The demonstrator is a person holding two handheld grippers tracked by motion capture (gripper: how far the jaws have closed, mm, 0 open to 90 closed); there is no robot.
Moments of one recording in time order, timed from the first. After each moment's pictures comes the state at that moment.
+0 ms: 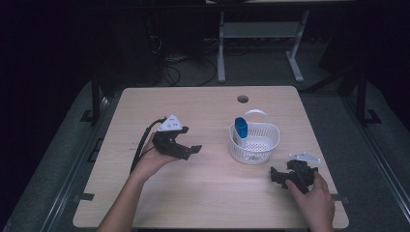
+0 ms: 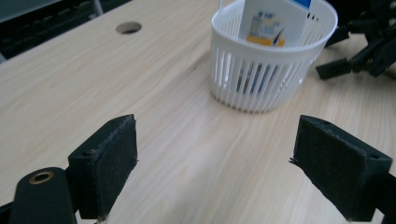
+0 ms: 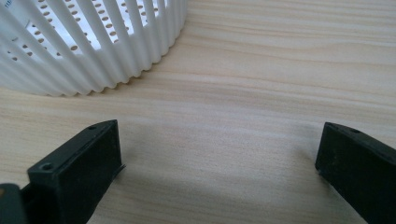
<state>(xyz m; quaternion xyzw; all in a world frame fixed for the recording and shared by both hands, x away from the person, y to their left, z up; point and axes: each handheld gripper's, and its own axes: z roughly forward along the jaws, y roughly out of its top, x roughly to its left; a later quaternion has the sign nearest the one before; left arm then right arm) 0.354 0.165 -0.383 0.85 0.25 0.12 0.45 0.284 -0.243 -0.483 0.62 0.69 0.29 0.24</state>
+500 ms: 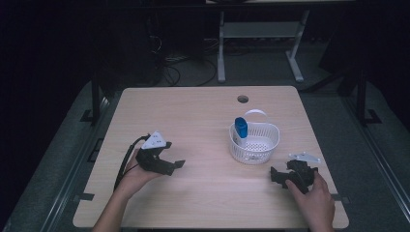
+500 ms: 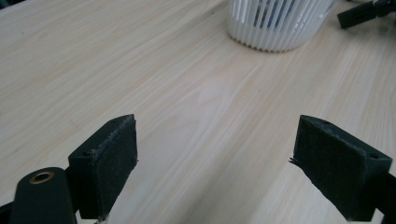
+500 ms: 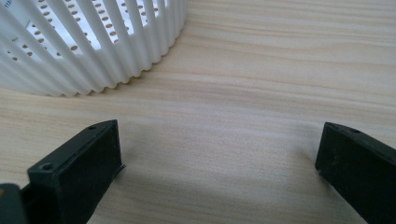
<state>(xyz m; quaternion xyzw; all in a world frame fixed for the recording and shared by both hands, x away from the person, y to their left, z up) 0.322 0.210 -0.413 0.85 0.28 0.13 0.42 0.284 -0.243 -0.483 0.62 0.69 0.29 0.24</state>
